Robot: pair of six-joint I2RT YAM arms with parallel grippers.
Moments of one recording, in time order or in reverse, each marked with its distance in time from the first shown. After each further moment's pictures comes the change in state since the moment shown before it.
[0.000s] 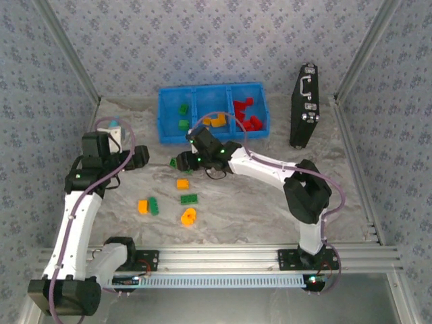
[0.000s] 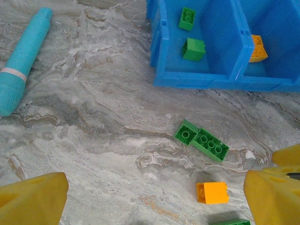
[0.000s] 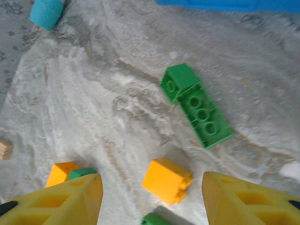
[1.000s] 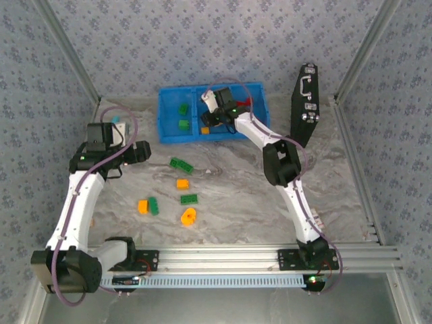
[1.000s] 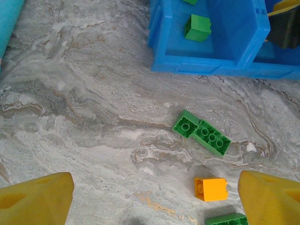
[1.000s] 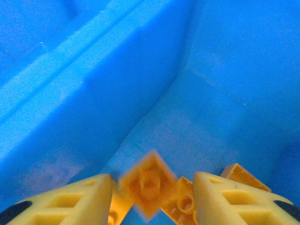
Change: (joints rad) left arm 0.030 0.185 0.082 -0.035 0.058 0.001; right arm -0.385 0.593 0.726 -0.033 -0.009 -0.793
